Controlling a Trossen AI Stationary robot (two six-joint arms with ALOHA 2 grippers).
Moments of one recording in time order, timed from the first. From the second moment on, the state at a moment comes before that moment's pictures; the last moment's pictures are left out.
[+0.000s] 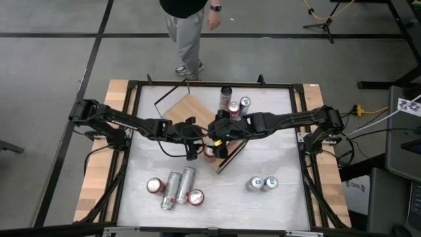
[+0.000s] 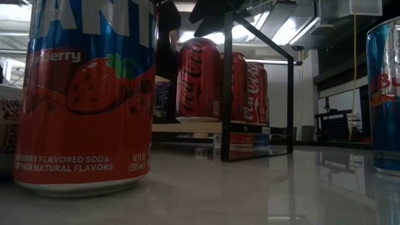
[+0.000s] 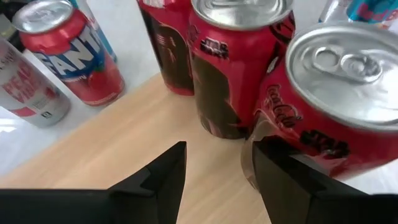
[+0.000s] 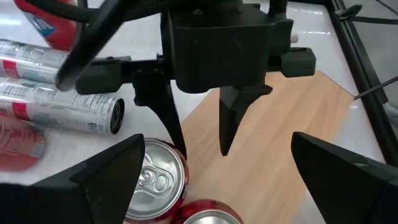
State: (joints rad) left arm -0.06 1.48 0.84 -0.01 -0.18 -0.07; right arm 0.12 1.75 1.62 -0.67 0.20 0.02
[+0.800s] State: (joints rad) left arm -0.09 1.47 0.84 -0.02 -0.20 -0.07; right arm 0.12 1.73 1.63 -0.70 0.20 0.02
